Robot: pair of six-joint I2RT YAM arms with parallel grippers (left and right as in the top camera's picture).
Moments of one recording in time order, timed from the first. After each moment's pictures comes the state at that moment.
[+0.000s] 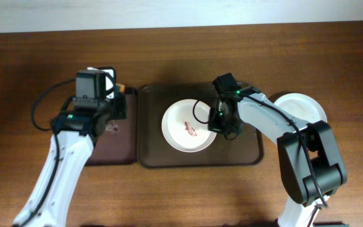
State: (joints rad) left arm -0.12 1.41 1.11 -0.60 -0.01 -0.15; right arm 0.35 1.93 1.24 -0.75 -0.18 0.54
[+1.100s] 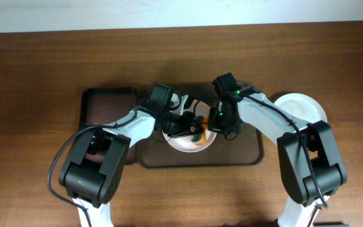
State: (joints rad) left arm -0.43 2.01 1.11 -0.18 0.82 -0.49; right arm 0.35 1.93 1.24 -0.75 -0.18 0.54
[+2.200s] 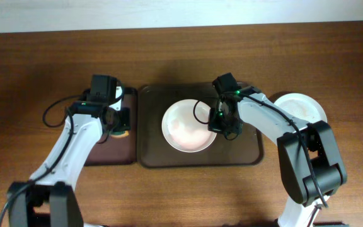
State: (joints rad) left arm -0.11 1.61 1.10 -0.73 -0.02 -0.10; right arm 0.35 1.93 1.24 -0.76 -0.18 0.54
